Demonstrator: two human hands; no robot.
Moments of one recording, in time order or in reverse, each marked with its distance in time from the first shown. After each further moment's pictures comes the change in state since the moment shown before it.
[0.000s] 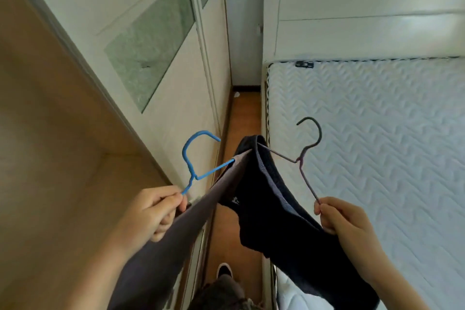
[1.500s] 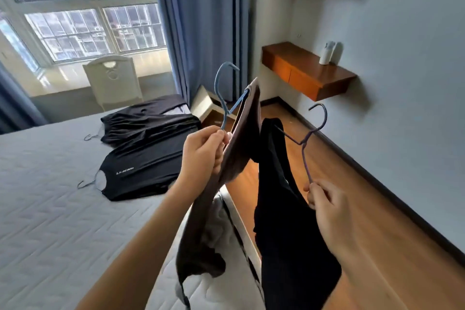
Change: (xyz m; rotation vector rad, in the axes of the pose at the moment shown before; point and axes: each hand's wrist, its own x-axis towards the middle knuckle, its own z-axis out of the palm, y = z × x) left_hand -0.225 0.093 0.504 -0.042 -1.872 0.456; right_hand -0.431 0.059 -0.005 0.039 2.248 0.441
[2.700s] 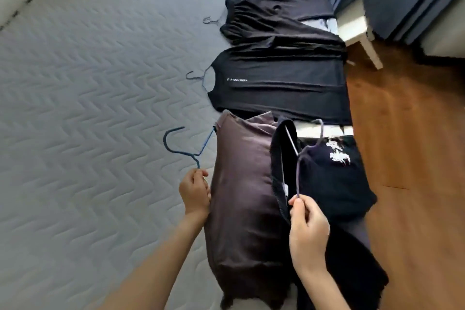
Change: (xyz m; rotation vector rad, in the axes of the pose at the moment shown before) left_hand -0.059 -0.376 -0.396 0.160 1.087 -0.461; right_hand -0.063 0.153 0.441 -0.073 -0.405 0.102
